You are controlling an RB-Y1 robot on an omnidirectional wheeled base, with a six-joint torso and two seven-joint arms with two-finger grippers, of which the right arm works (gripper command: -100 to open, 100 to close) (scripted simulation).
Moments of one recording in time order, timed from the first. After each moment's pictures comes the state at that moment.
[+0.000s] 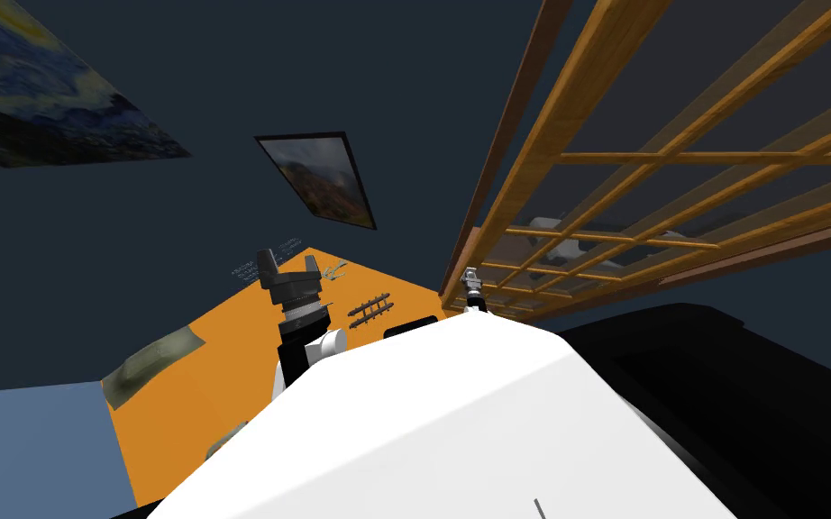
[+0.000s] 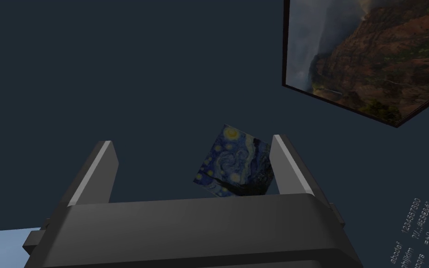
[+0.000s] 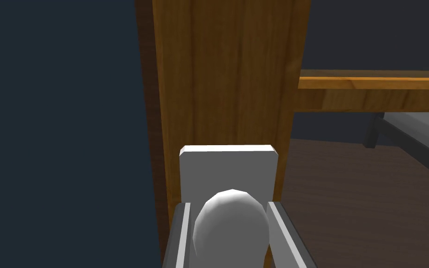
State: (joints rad) arm 0.06 -0.25 -0.06 -0.70 -0.49 -0.87 -1.51
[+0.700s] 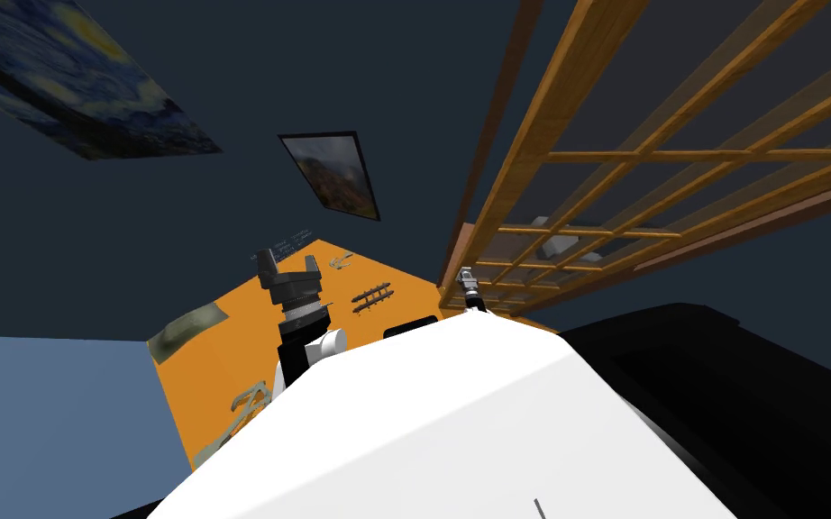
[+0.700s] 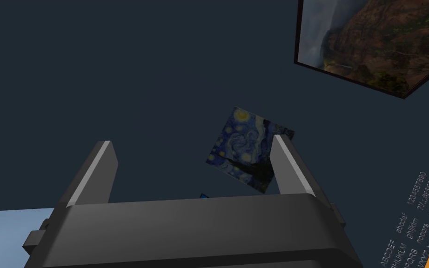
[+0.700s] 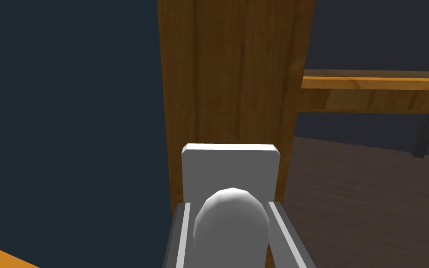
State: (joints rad) arm 0.07 -0.28 0.03 -0.73 -0.43 -0.87 -1.58
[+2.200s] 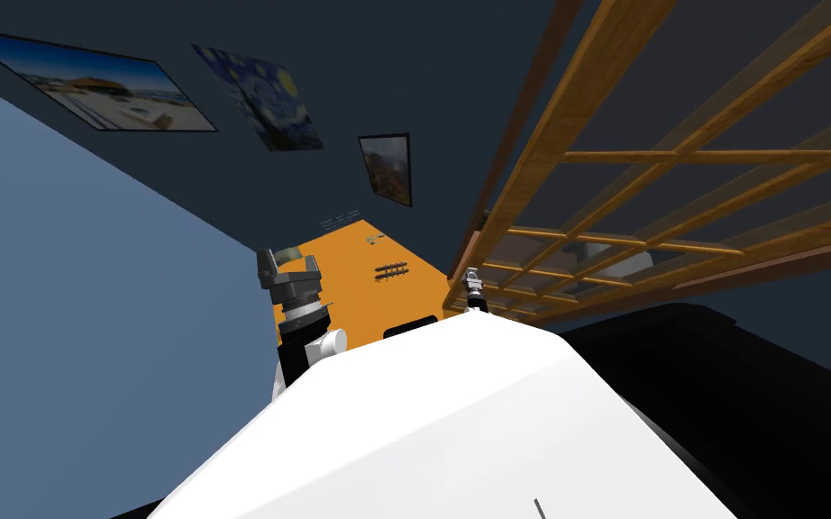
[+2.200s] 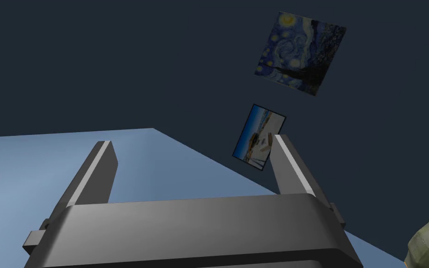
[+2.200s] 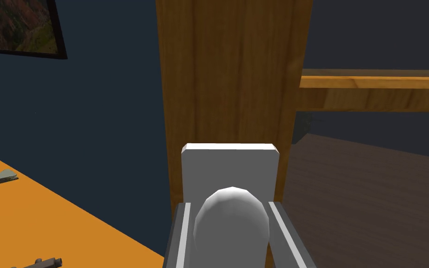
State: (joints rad) arm 0.09 -0.29 0.04 -0.75 -0.63 -0.88 -1.45
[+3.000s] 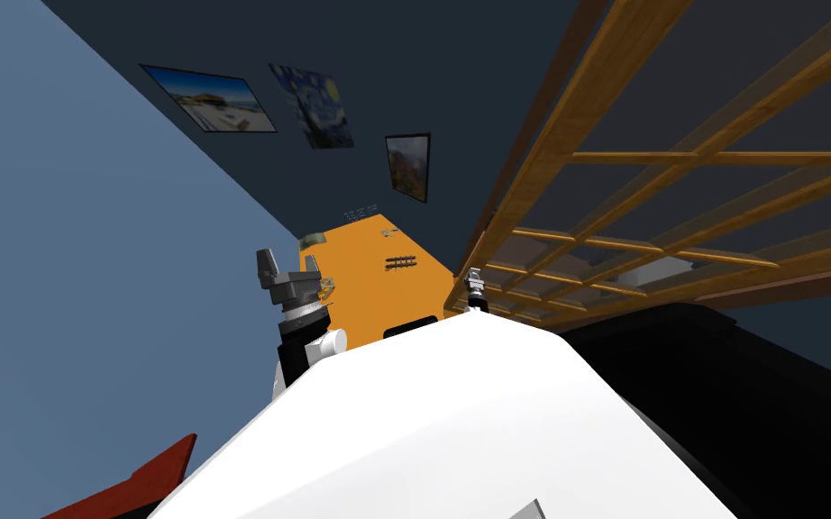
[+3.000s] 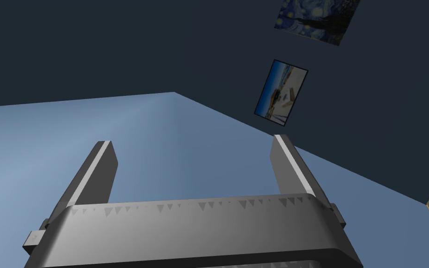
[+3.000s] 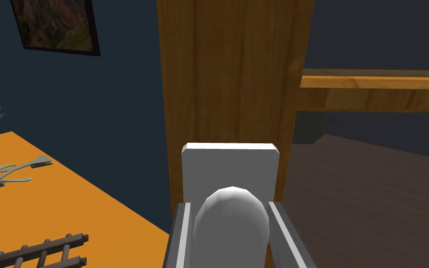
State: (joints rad) arm 0.09 -0.29 0.05 -0.75 -0.73 -0.89 -1.39
